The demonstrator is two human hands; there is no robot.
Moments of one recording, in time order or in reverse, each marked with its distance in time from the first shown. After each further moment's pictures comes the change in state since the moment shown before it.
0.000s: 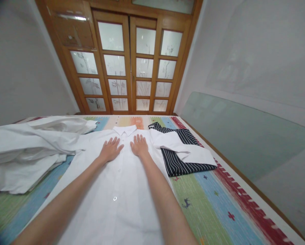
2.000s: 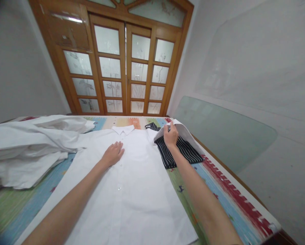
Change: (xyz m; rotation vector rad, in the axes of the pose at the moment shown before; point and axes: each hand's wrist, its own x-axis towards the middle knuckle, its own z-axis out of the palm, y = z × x) left_hand -0.028 0.008 0.026 -0.093 0.220 0.259; right_hand -0.057 0.121 -0.080 0.248 1.026 0.305
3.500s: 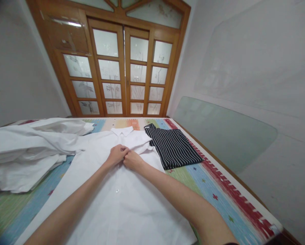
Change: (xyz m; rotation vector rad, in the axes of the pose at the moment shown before) left_hand 0.010 0.045 -0.029 -0.365 0.033 -0.200; right_hand -0.124 -0.114 0.030 -0.332 -0.966 -1.196
